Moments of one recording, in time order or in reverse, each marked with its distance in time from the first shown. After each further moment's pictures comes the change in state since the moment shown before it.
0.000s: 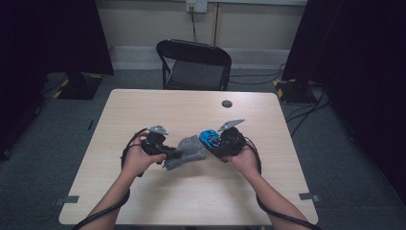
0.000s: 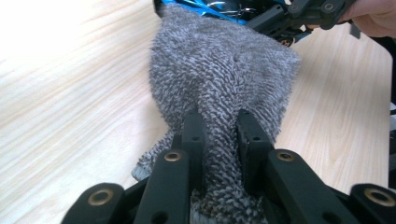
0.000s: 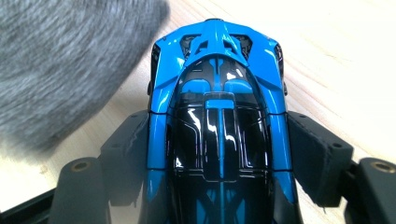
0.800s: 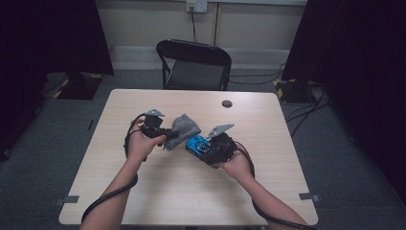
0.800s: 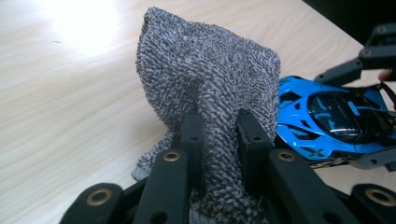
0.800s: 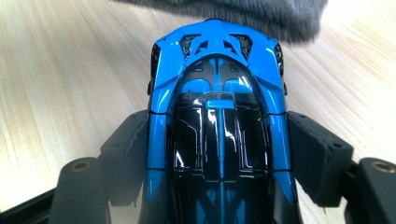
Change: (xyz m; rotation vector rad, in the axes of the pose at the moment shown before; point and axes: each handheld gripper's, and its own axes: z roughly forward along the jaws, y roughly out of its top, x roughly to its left) left arm 0.035 0.030 0.008 -0.095 0.131 -0.097; right arm 0.039 0.011 -0.001 -0.022 0.096 -0.101
